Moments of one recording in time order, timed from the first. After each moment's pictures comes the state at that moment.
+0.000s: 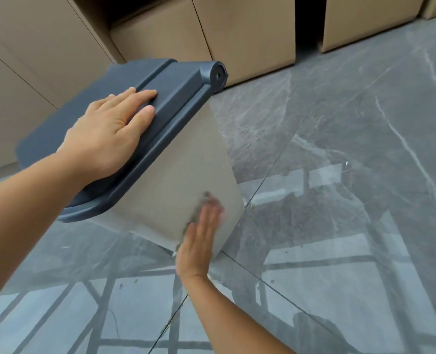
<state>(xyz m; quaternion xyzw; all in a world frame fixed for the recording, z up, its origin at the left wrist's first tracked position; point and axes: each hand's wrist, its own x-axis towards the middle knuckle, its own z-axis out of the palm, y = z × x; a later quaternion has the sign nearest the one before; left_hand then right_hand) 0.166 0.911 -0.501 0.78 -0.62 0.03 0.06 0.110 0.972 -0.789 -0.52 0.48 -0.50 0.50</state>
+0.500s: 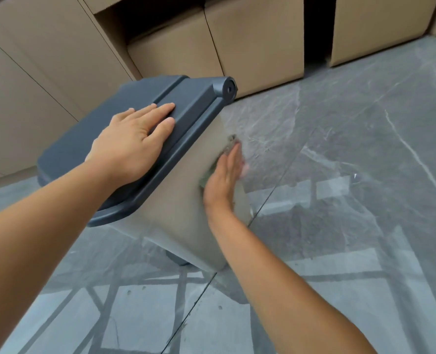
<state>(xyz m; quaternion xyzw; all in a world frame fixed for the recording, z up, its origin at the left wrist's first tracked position) 0.165 0.909 -0.502 0.80 -0.59 0.03 0.08 0.087 0.855 -0.675 -0.43 0.46 -0.54 0.55</state>
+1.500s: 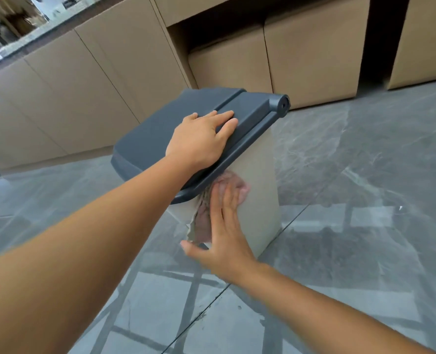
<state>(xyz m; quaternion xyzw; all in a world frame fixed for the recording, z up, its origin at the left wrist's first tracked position) 0.152 0.901 -0.503 0.82 -0.56 0.02 0.13 0.055 0.966 -0.673 -0.81 0.24 -0.33 0.43</state>
